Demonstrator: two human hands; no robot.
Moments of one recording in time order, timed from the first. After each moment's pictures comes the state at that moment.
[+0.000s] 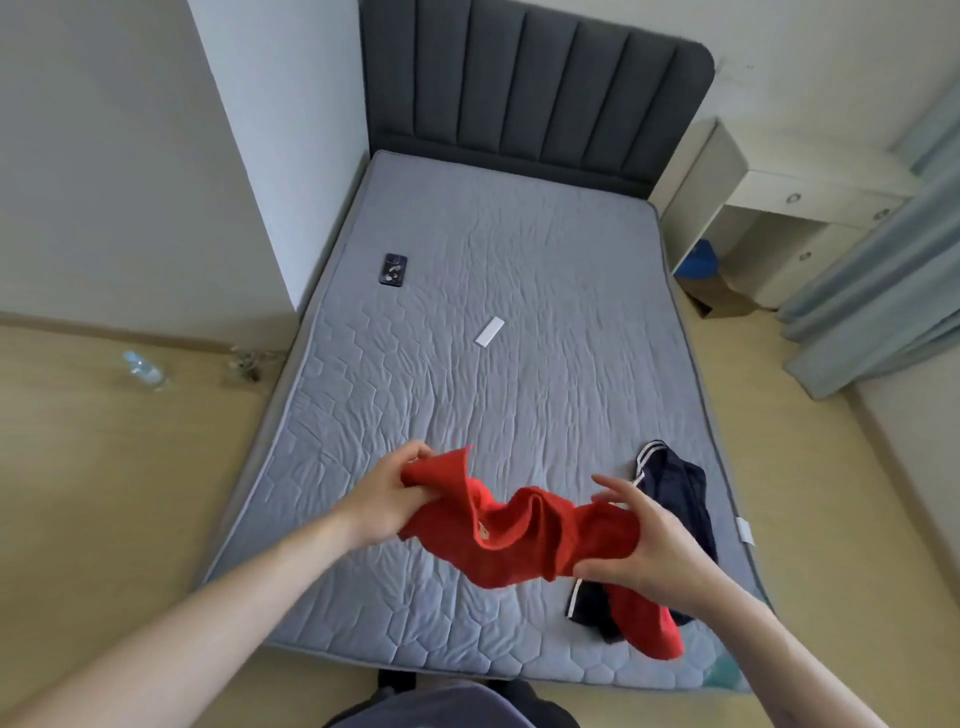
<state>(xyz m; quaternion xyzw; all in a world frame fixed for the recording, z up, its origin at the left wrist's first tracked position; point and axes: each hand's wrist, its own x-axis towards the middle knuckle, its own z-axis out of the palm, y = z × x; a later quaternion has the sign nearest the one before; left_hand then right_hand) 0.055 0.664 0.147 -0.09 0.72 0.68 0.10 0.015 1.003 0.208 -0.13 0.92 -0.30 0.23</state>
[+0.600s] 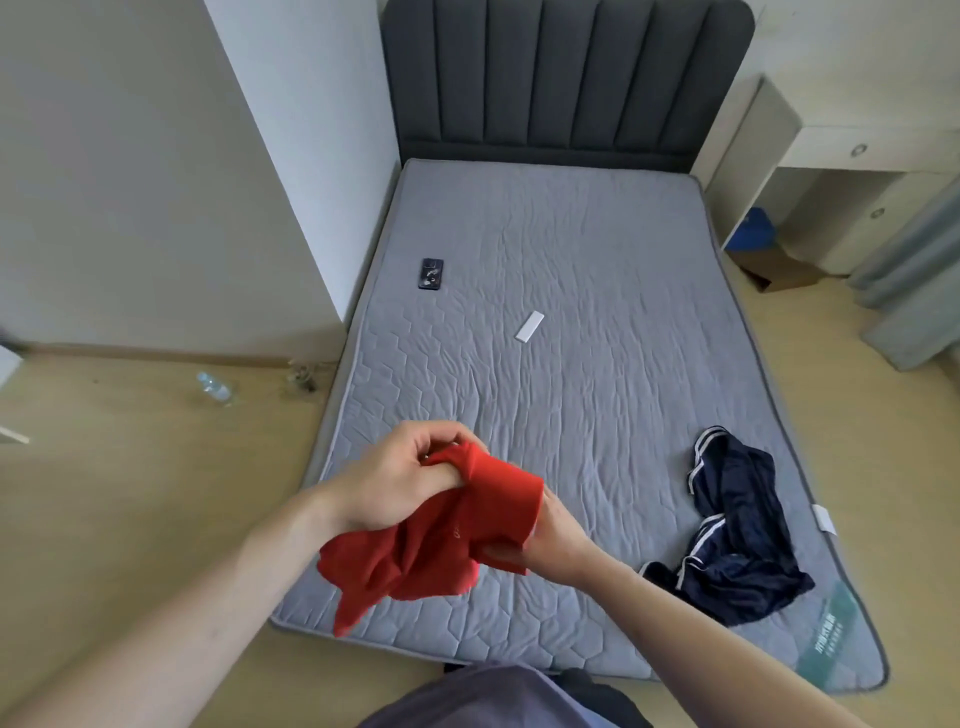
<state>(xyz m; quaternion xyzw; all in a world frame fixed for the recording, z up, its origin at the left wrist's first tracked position) 0.066 0.640 0.250 0.06 0.77 0.62 0.14 0.023 0.868 0.105 -0.18 0.87 -0.37 0.28</state>
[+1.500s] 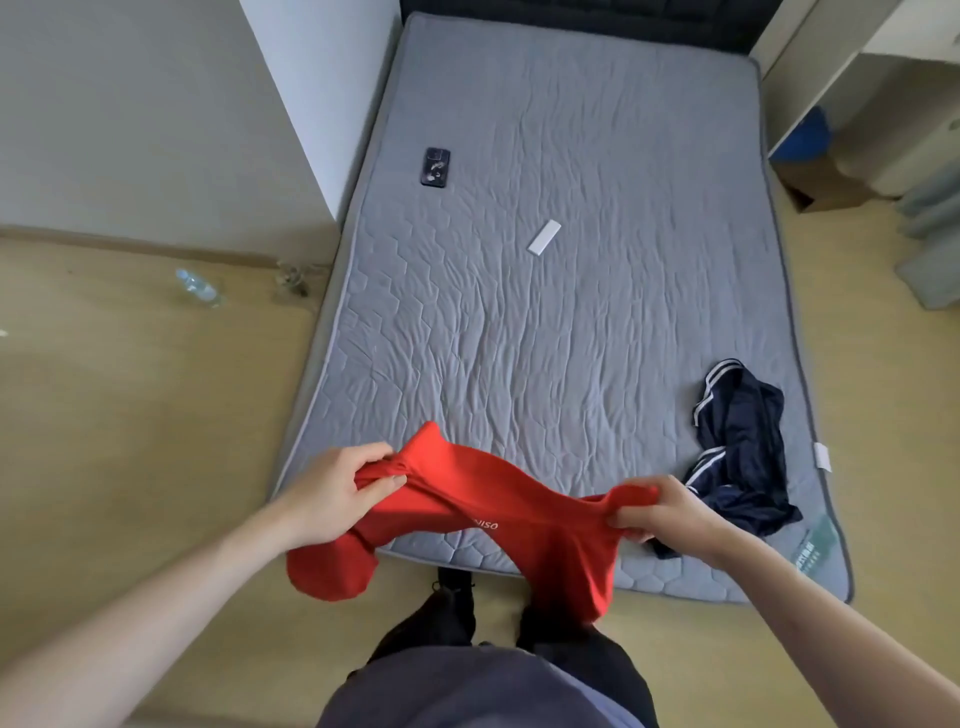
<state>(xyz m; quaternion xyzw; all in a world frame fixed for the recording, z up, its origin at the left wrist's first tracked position) 0.133 0.567 0.111 -0.06 0.90 0.41 0.15 0.006 0.973 0.114 0.01 0.80 -0.38 0.47</state>
